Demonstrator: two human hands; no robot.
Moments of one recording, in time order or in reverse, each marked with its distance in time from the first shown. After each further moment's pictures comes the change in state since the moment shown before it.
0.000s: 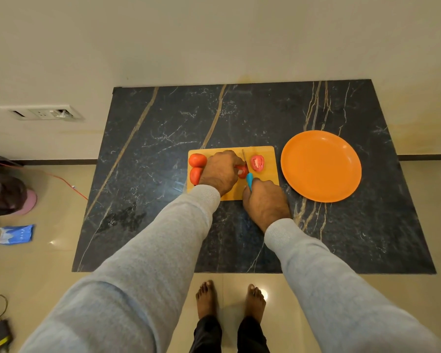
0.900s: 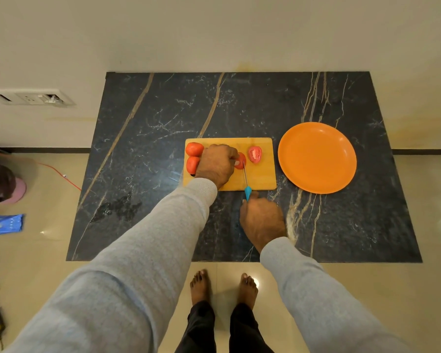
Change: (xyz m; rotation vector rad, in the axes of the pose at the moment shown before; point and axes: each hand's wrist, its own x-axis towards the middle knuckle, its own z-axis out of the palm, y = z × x) left_hand -0.004 -0.005 0.000 -0.013 0.037 -0.012; right_hand -0.045 0.005 0.030 -0.164 -0.087 0.002
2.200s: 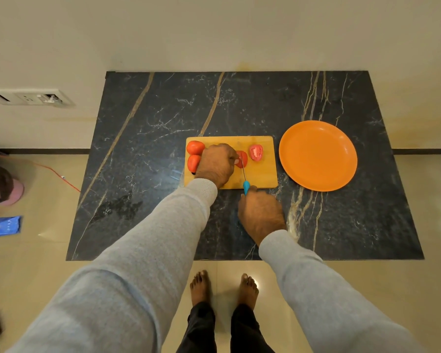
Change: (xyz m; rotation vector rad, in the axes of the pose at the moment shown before) left_hand -0.008 -0.003 0.001 -0.055 0.014 -0.049; right_hand 0.004 -0.012 -0.015 0.048 -0.027 0.022
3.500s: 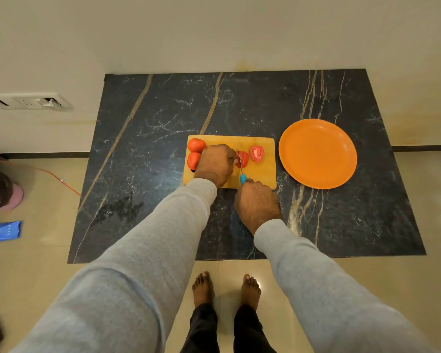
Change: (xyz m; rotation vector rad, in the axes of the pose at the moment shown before) left_hand 0.000 -0.003 0.000 0.053 -0.023 0.029; right_hand 0.007 -0.012 -0.010 0.020 0.030 -0.018
